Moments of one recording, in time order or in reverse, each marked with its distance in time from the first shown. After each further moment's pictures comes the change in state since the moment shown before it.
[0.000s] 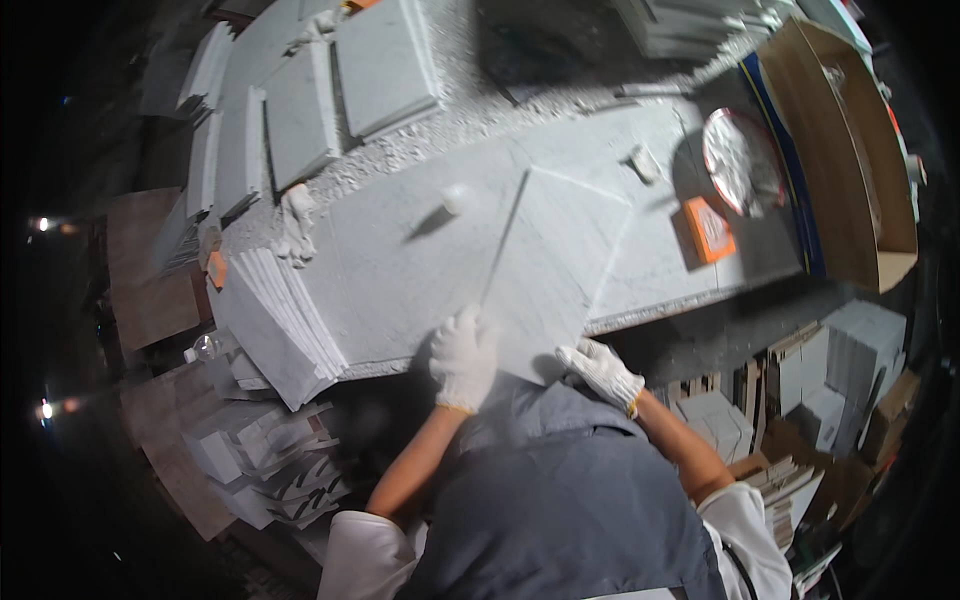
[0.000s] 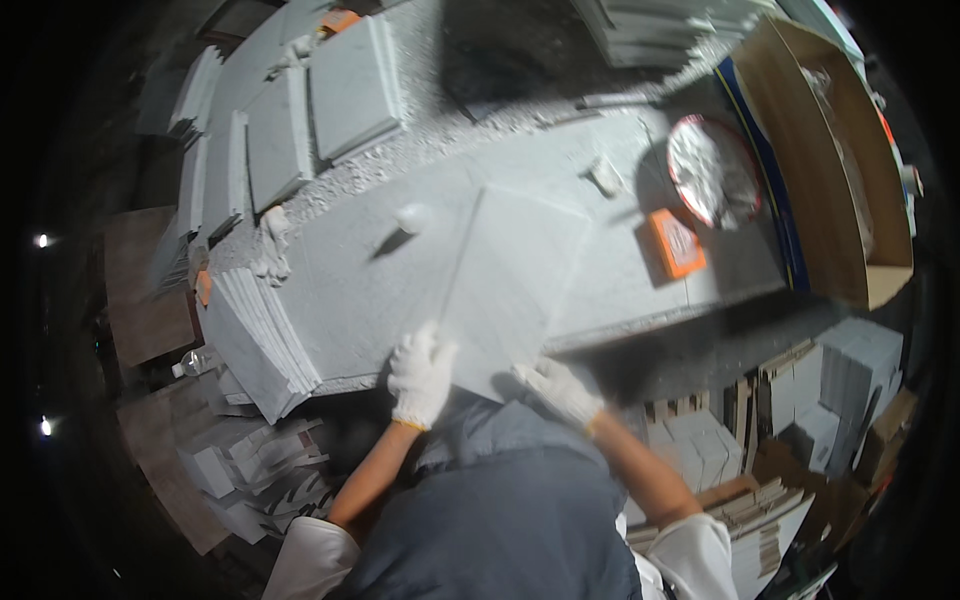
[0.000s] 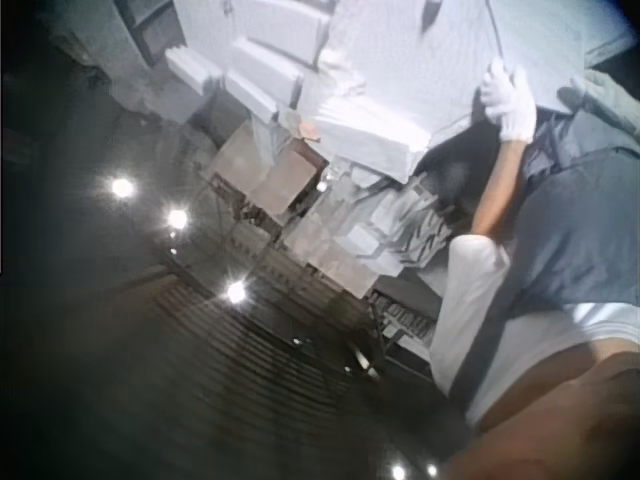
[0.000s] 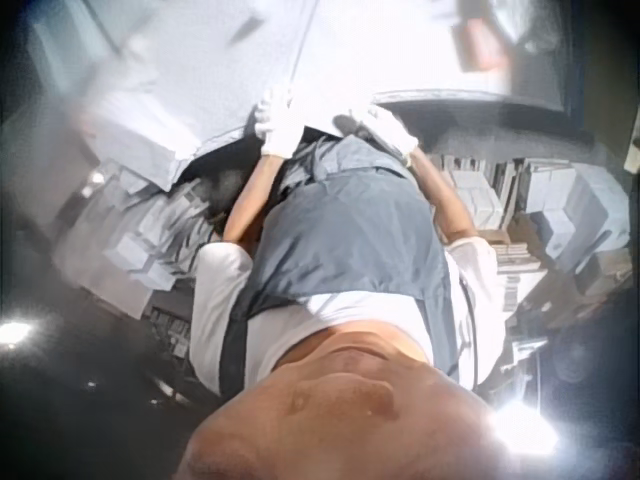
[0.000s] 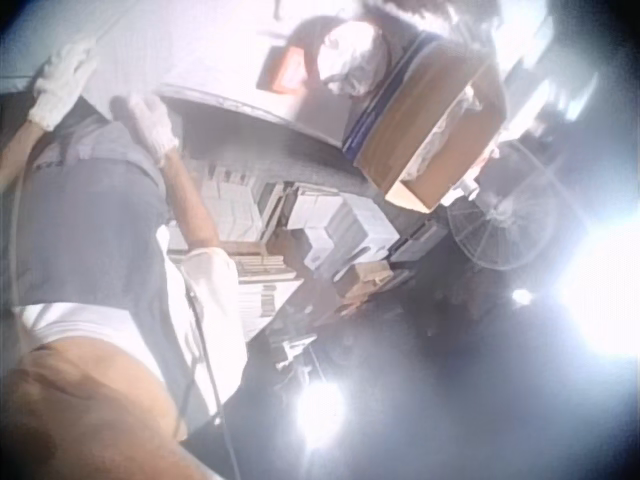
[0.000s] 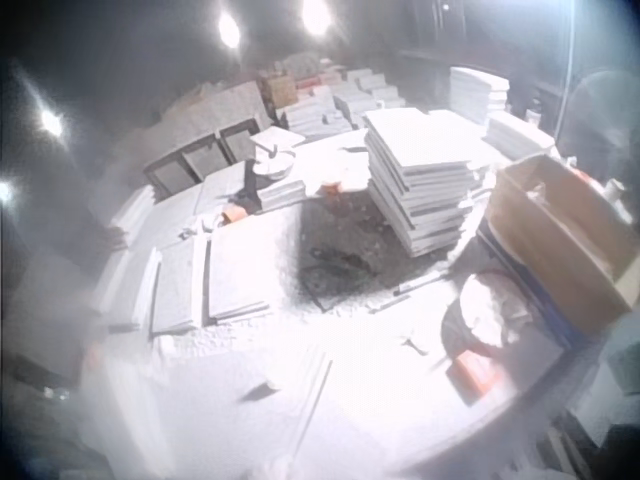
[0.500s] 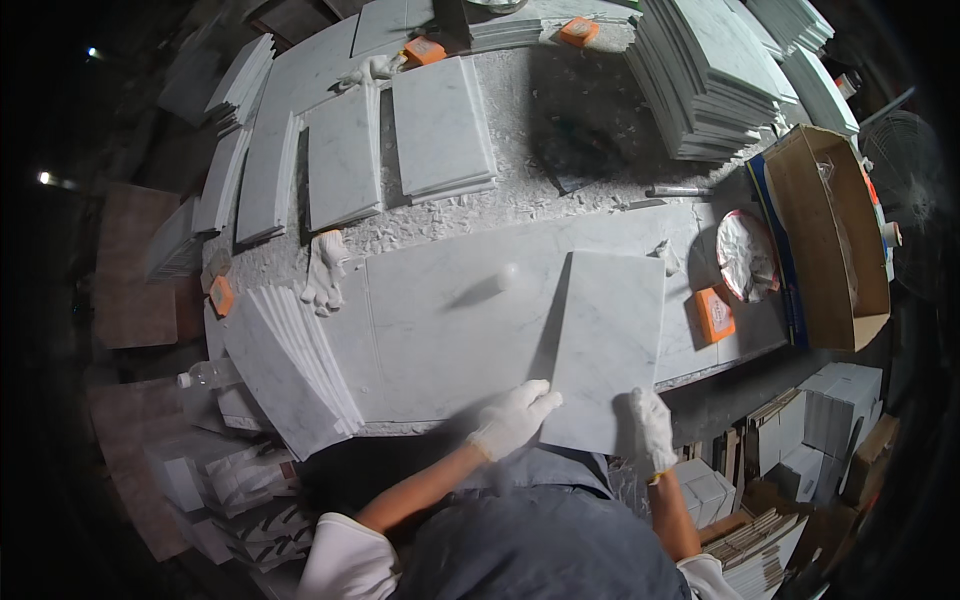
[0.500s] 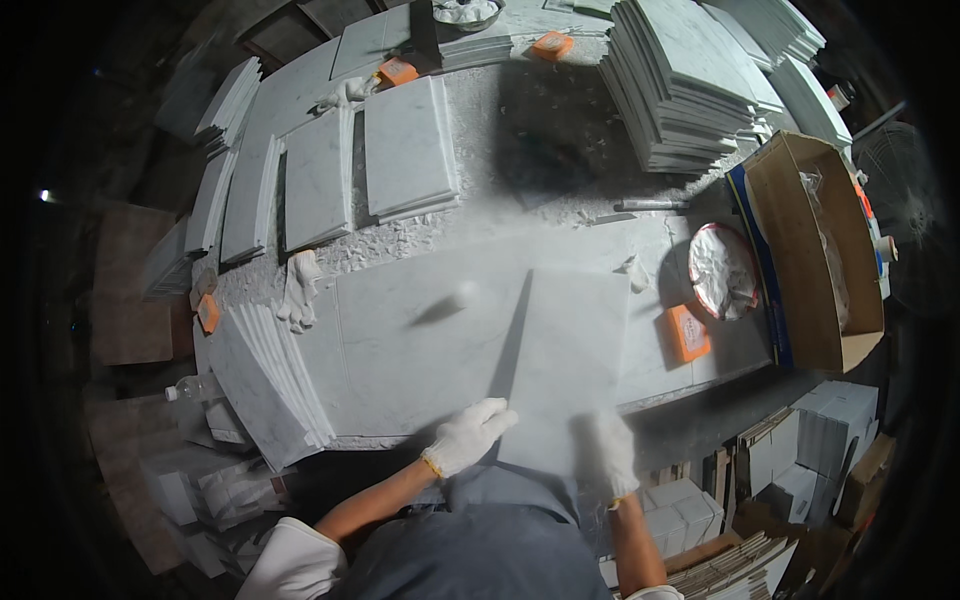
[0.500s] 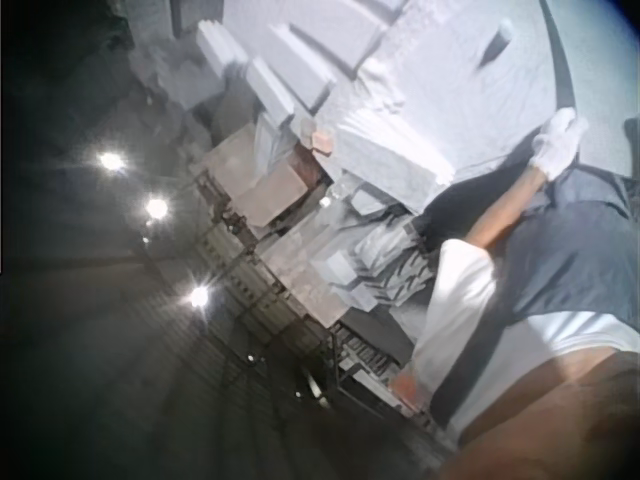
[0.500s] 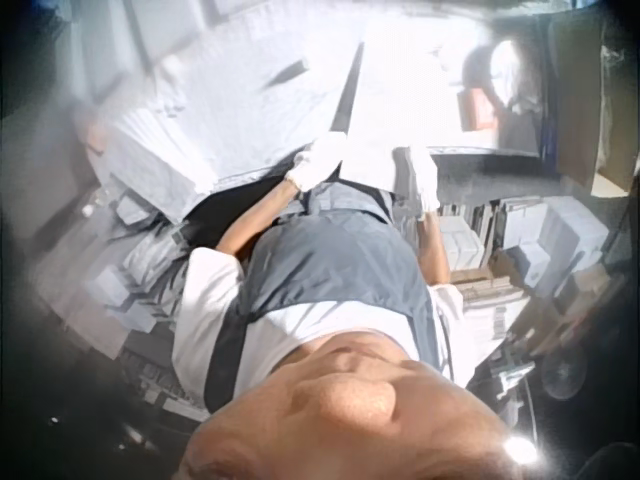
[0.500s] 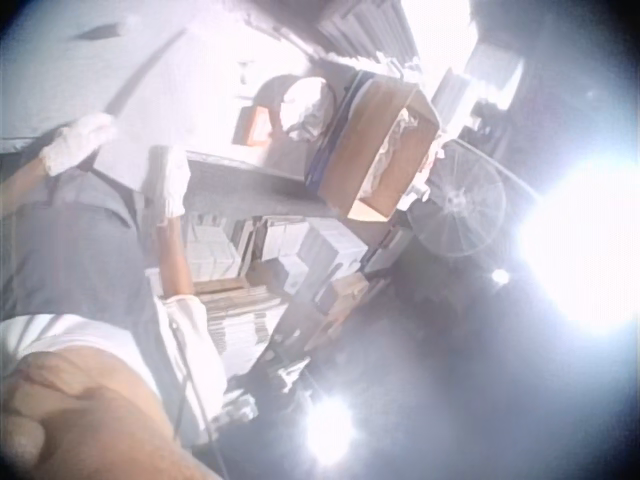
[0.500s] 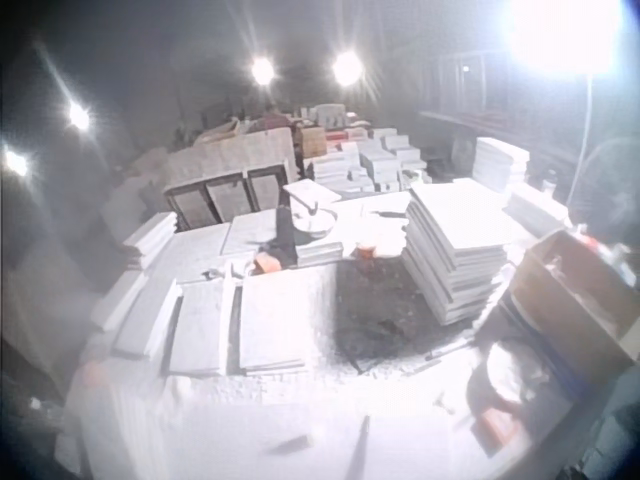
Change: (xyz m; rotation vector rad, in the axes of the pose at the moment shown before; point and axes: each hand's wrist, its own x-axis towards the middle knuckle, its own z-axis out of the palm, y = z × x) left_hand 0.024 0.013 -0.042 -0.523 -0.574 0.168; right_hand -0.007 0.004 -0.004 -0.463 0.714 -0.522
